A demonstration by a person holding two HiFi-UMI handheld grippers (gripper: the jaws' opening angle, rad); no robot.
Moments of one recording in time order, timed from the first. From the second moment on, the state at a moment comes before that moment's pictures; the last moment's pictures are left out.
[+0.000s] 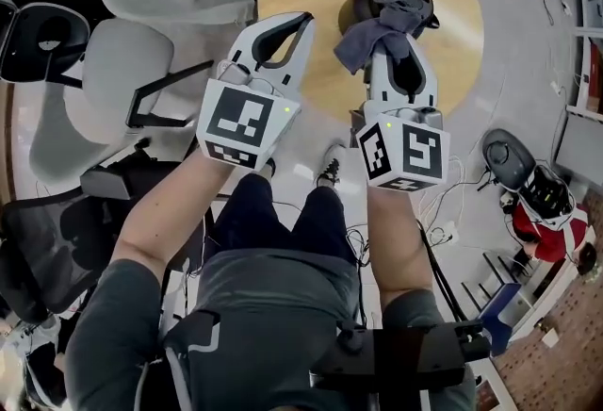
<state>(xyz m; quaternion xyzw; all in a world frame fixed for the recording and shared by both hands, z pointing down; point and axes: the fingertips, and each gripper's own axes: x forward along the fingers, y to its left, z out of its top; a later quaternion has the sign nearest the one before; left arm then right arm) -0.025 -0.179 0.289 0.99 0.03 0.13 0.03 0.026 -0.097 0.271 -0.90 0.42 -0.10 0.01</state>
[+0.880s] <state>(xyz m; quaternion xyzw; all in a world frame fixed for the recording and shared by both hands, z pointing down) -0.033 -0.197 0.378 0.98 0.02 0.16 0.07 0.028 -0.121 0.360 -0.91 0.40 -0.11 0.00</state>
